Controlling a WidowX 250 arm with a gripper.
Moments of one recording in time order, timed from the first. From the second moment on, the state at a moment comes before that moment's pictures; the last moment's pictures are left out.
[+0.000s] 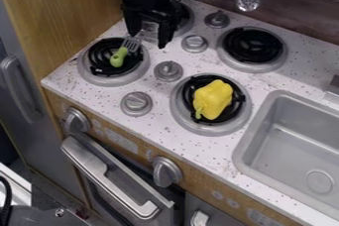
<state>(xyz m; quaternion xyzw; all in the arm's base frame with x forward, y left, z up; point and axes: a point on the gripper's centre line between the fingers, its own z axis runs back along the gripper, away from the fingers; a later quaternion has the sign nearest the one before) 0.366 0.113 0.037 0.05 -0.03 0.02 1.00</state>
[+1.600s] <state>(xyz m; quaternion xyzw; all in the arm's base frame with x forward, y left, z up) 0.470 0.152 -0.009 0.07 -0.10 0.01 0.99</state>
